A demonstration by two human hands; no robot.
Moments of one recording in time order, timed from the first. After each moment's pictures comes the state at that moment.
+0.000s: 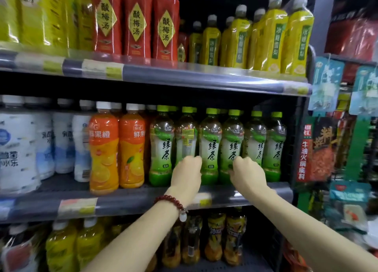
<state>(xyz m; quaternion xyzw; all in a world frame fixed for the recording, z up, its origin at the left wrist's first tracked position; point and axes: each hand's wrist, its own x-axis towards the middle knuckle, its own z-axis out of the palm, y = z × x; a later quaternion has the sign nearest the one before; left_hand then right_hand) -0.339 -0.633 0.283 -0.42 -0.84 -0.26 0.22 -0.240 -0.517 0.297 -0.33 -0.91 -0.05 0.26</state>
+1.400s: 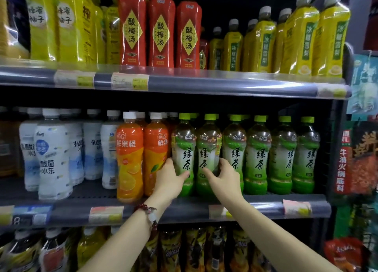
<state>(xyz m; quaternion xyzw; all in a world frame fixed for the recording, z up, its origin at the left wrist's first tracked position) -0.403 -0.697 0.279 -0.24 -0.82 -0.51 0.10 -0.317 -0.581 0.278 -0.19 -0.81 0.39 0.39</state>
